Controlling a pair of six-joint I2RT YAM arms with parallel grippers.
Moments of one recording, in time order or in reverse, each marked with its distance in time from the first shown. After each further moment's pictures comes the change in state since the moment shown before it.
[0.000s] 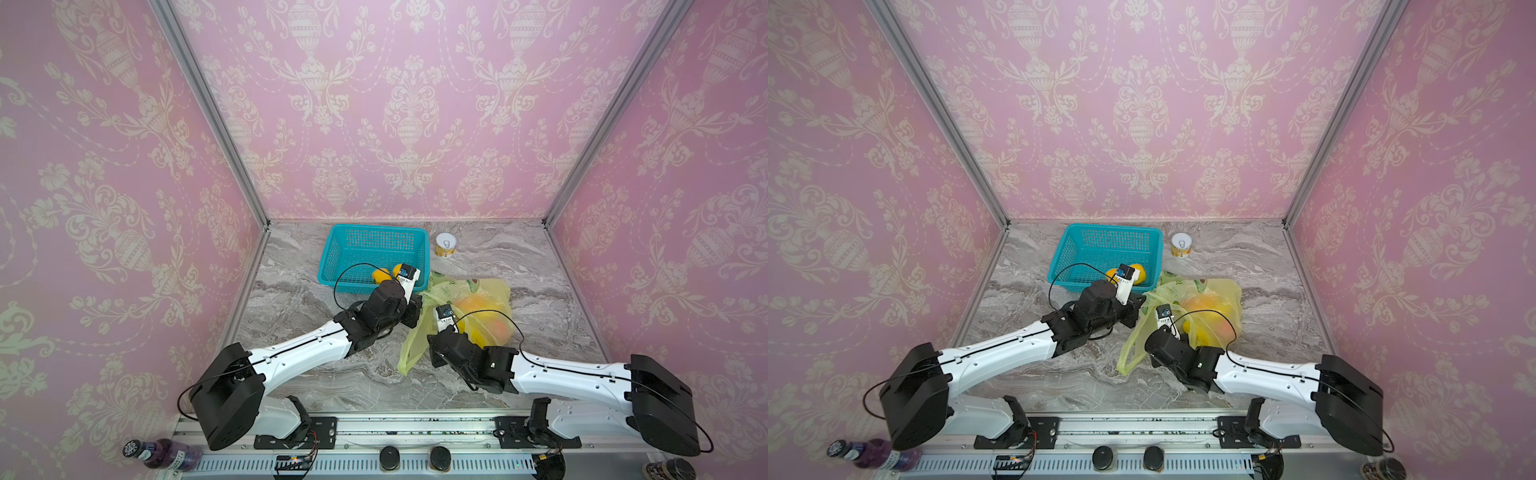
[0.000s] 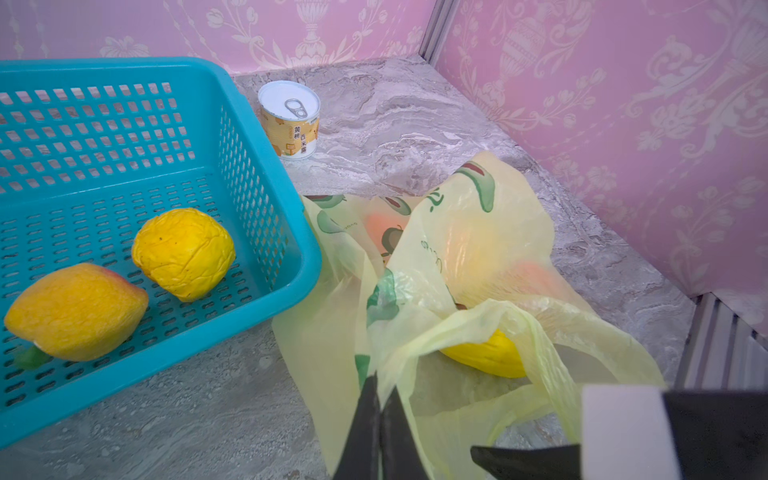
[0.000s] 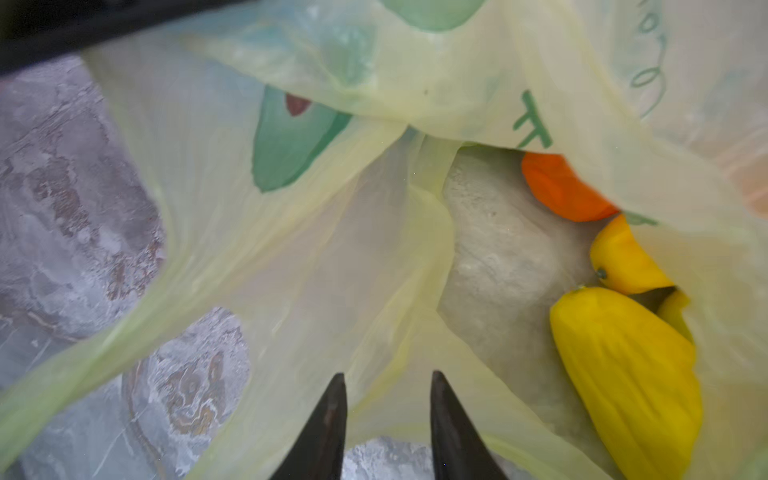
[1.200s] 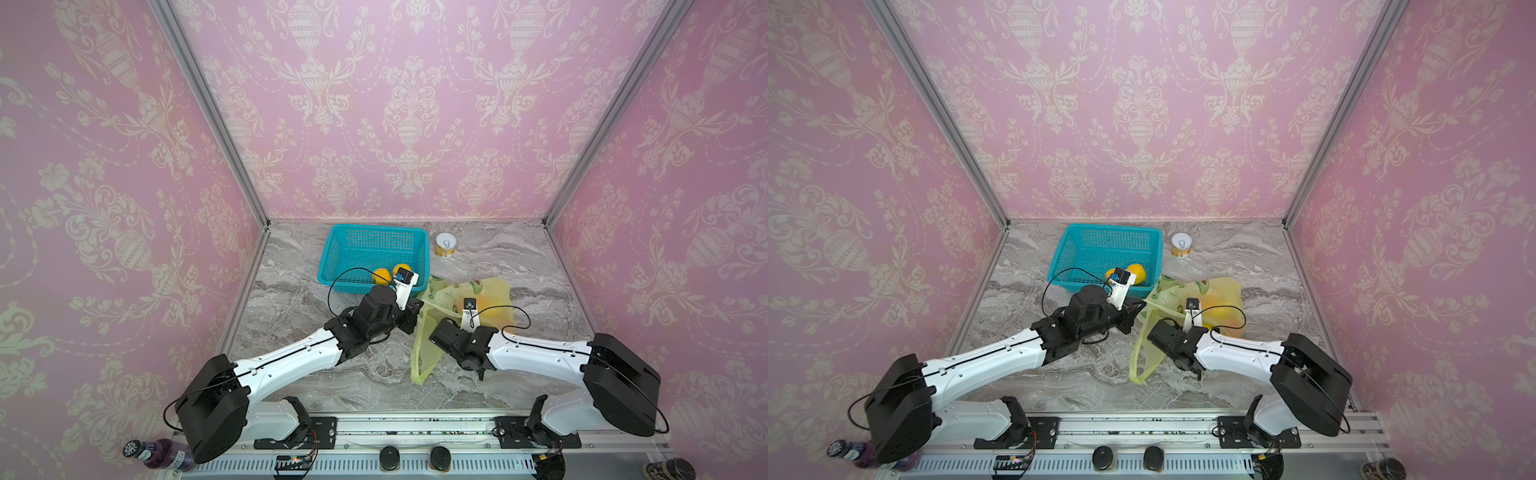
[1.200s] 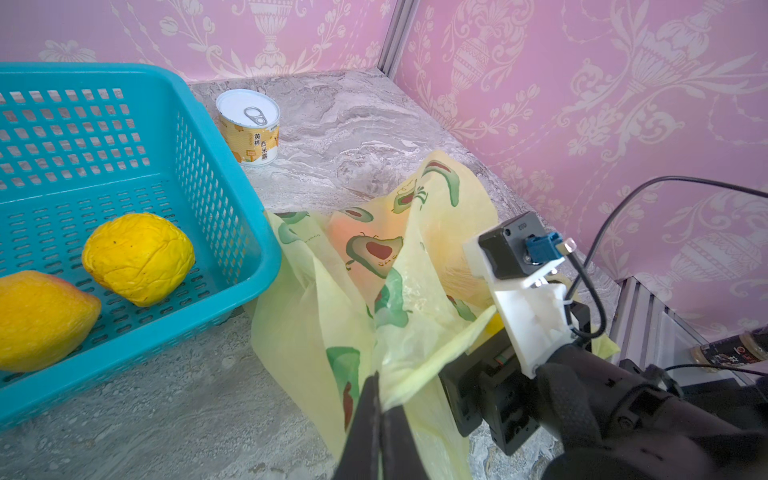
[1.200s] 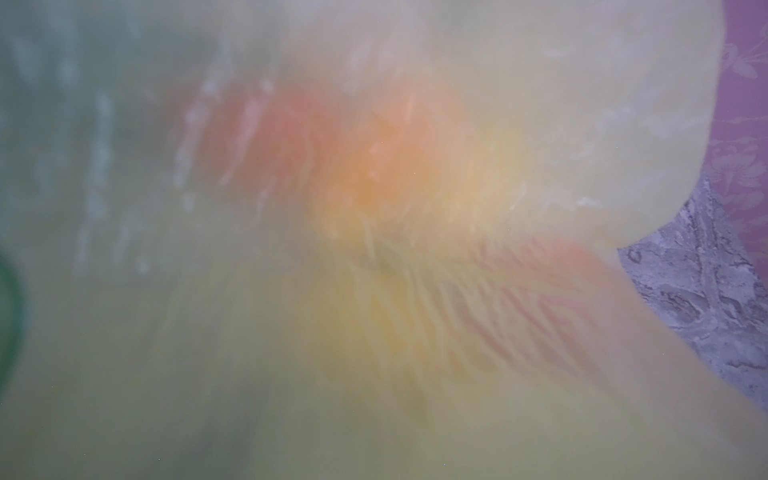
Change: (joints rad) left arm -0.002 -0.081 -0.063 0.037 0.079 -0.014; right arm -0.162 0.204 0.089 -0.436 0.253 0.307
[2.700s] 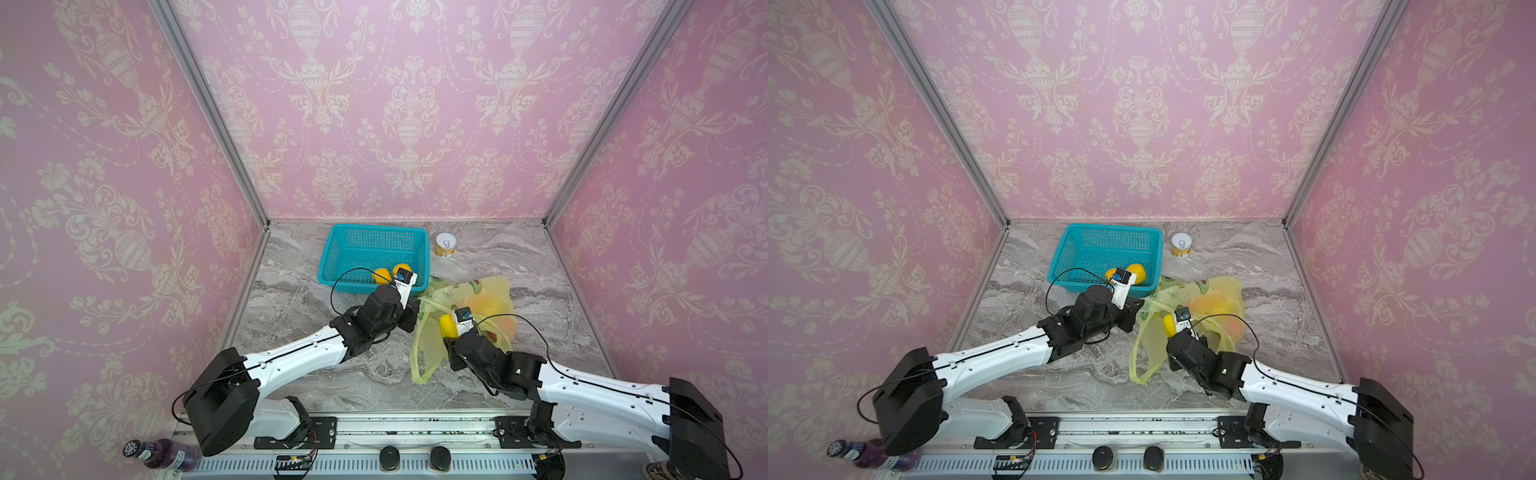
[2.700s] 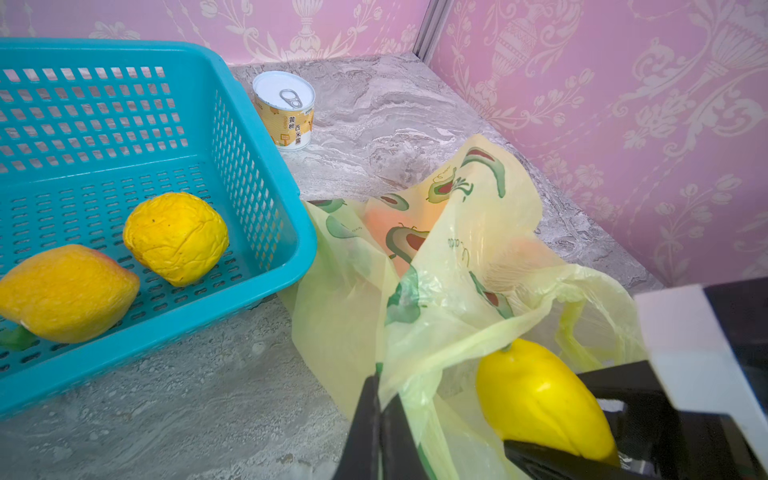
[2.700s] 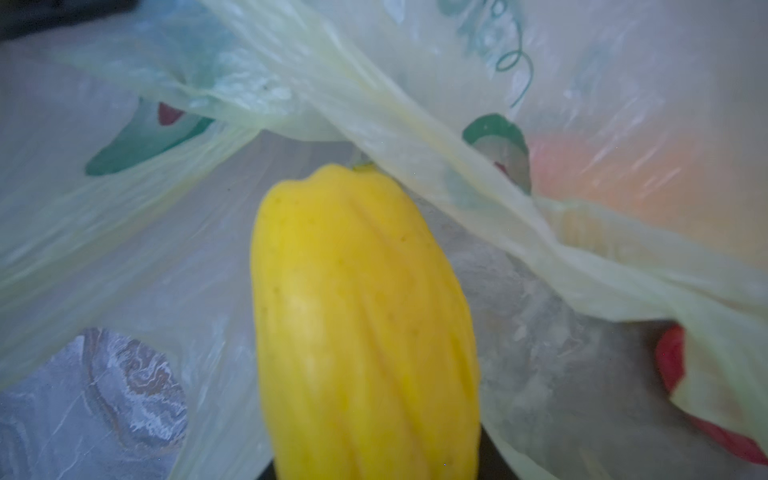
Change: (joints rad) left arm 0.000 0.050 0.012 -0.018 -0.084 -0.004; right arm 0.107 -0.485 -0.244 0.378 -0.370 -0.397
